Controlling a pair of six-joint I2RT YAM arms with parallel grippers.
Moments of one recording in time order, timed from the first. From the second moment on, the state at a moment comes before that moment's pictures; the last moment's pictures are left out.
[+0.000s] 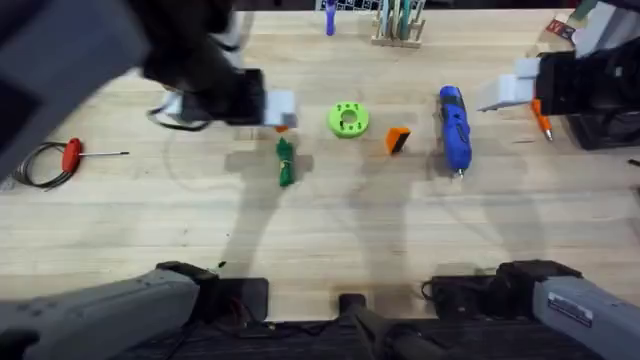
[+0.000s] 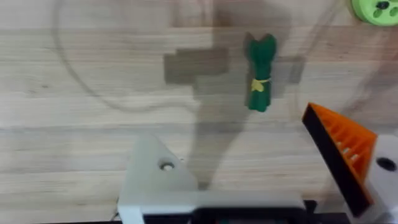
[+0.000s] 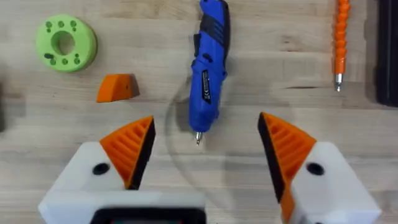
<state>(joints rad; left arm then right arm) -0.30 1.39 1.25 -1.21 -0.03 -0.33 0.00 1.12 1.19 -1.13 0.01 0.00</state>
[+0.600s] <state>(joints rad) -0.39 1.75 1.11 -1.02 0.09 -0.54 0.00 1.12 1.19 -1.14 0.01 0.00</state>
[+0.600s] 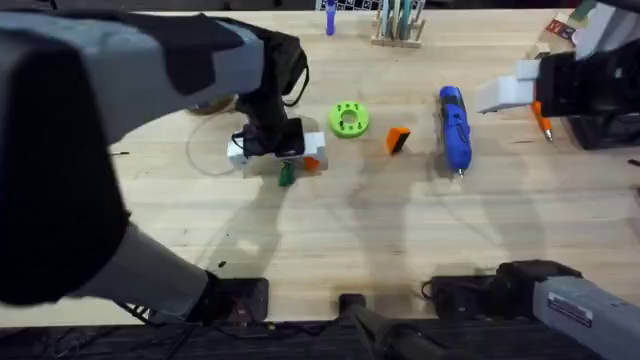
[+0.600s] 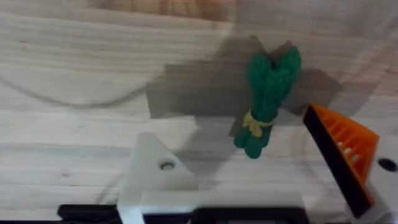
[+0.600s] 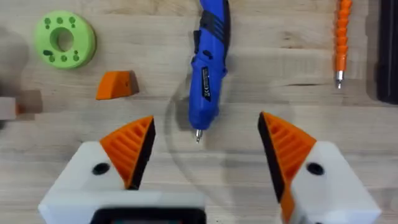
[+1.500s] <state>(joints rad) -0.40 1.76 1.12 -0.99 0.12 -0.55 0.00 1.12 1.19 -1.14 0.01 0.00</state>
